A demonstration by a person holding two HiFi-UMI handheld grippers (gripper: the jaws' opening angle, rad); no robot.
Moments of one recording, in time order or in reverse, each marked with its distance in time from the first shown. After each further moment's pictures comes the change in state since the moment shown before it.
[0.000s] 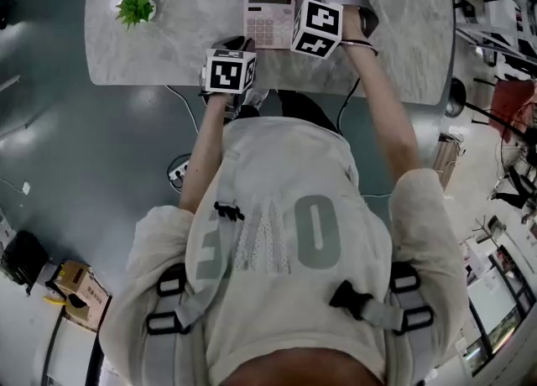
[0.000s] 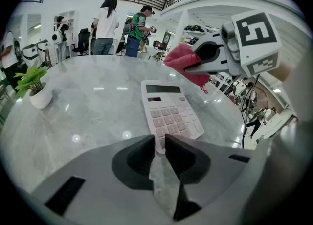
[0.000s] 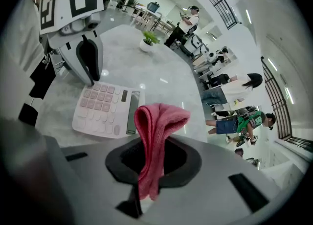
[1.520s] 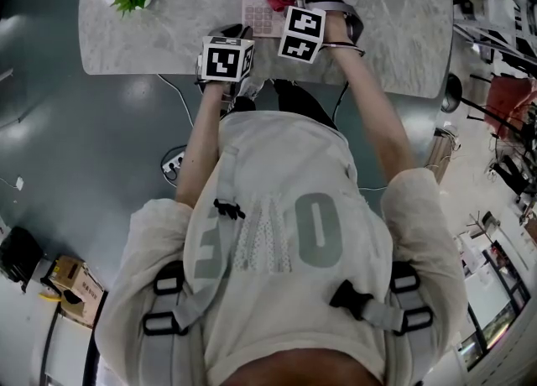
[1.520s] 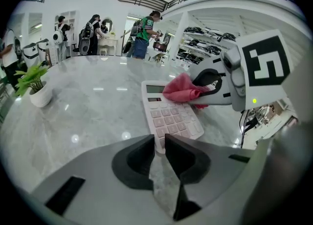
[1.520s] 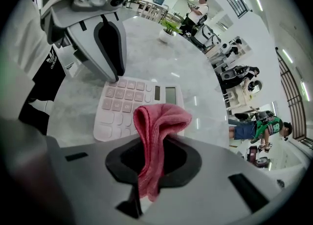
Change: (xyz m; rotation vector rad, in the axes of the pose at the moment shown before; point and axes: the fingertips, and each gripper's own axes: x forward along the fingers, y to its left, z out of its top) left arm 0.001 0.003 -0.001 -0.006 -0.017 -0.007; right arm 0.023 0.074 0.004 -0.011 0.070 0.150
